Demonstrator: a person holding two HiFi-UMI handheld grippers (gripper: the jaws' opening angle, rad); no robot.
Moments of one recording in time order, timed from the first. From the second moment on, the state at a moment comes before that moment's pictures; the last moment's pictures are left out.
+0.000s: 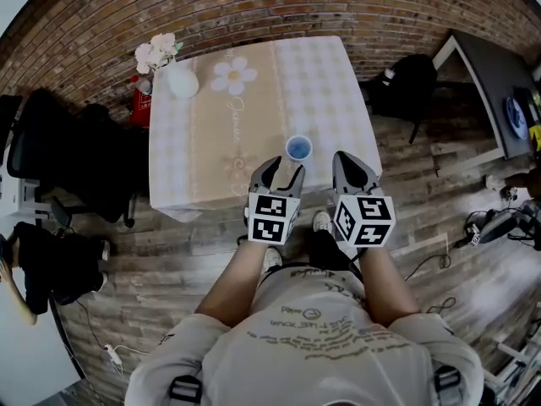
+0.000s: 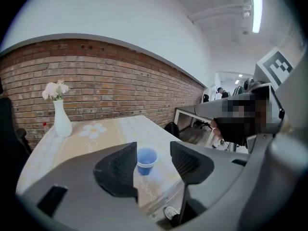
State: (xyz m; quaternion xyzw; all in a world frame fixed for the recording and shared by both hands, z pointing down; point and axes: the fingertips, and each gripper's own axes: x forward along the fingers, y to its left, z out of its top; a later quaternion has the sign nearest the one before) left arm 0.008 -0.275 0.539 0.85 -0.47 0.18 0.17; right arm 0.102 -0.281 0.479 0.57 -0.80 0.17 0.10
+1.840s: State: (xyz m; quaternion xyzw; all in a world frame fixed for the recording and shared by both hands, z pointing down) left arm 0.039 -0.358 0.716 0.76 -0.53 0.30 0.23; right arm 0.179 -0.330 0.568 0.56 -0.77 0.24 0.19
